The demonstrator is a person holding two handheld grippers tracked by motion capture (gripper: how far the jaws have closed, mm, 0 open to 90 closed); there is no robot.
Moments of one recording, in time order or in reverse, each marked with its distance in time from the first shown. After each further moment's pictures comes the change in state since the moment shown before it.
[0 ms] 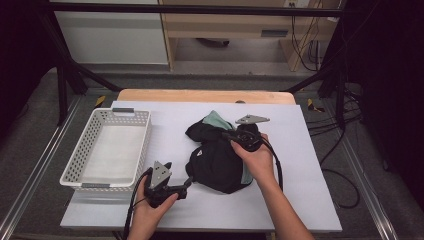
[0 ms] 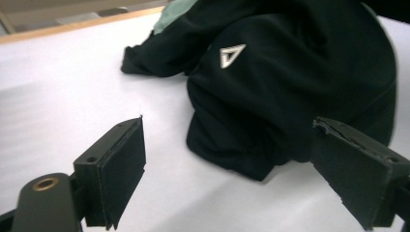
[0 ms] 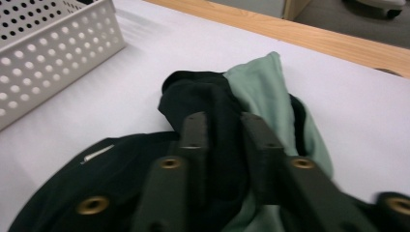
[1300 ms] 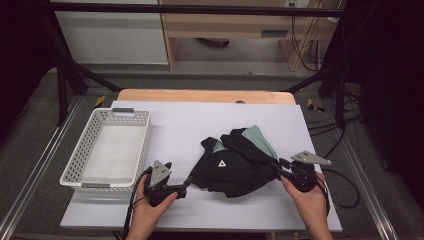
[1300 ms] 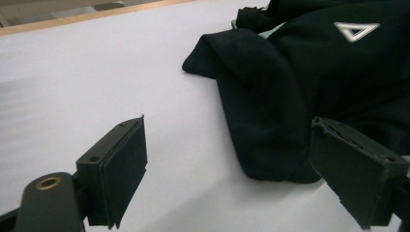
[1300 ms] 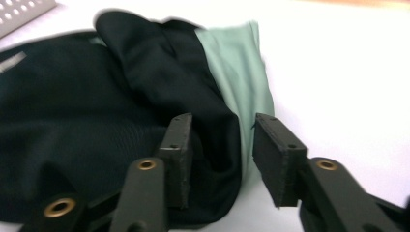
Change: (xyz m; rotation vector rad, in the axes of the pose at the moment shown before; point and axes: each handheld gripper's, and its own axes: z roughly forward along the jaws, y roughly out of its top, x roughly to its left) left arm 0.002 0.000 0.002 0.013 -0.022 -0.018; right arm -0.041 -0.103 -0.120 -0.010 -0.192 0.093
